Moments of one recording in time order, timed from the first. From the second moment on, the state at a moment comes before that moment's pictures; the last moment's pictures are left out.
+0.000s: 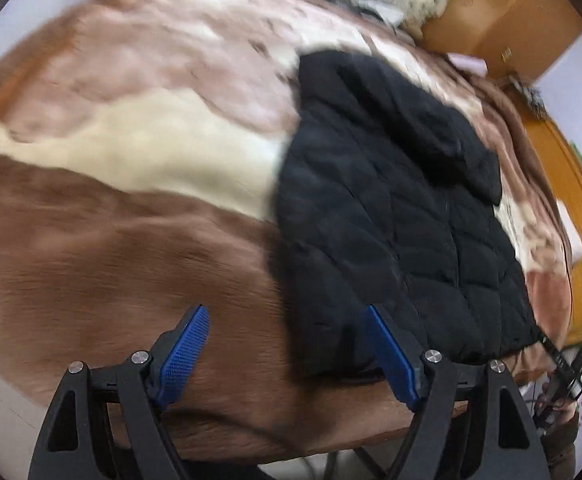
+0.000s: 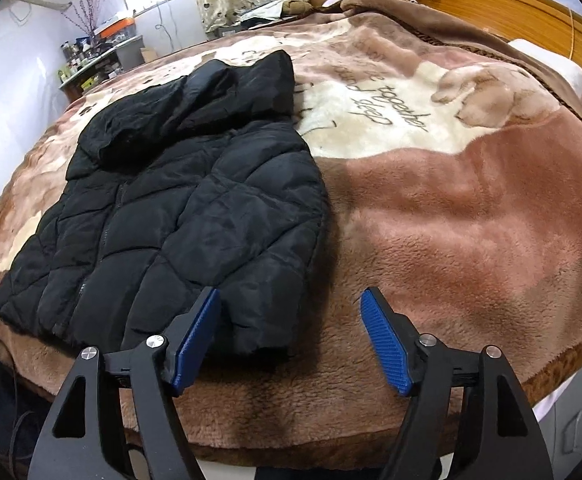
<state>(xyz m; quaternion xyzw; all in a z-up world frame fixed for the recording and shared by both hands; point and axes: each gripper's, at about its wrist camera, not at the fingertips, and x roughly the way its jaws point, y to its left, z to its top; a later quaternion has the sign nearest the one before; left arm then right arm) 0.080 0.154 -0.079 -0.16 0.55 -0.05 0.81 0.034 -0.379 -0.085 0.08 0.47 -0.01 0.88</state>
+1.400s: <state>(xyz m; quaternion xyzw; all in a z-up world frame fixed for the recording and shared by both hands) 0.051 0.136 -0.004 -0.25 0.50 -0.14 0.82 0.011 -0.386 -0.008 0.17 0.42 0.09 0.89</state>
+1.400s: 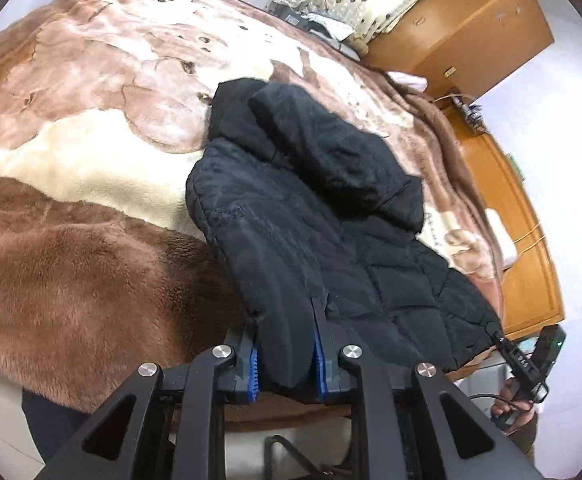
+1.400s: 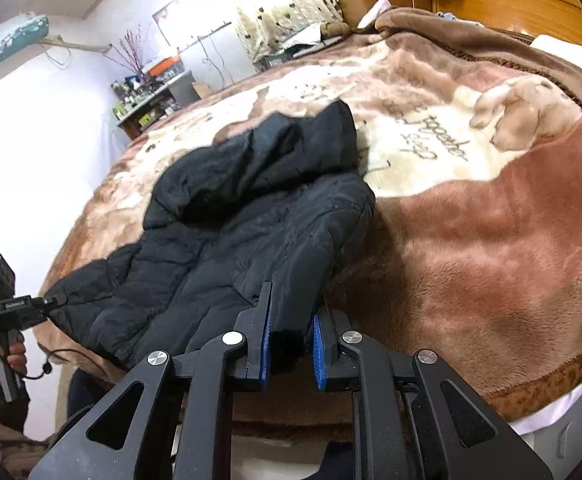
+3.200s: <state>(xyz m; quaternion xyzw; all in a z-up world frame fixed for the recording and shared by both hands) 0.381 0.143 -0.051 -0.37 0.54 -0.05 0.75 0.320 -0.405 0.001 0.24 0.48 0.03 0.85</state>
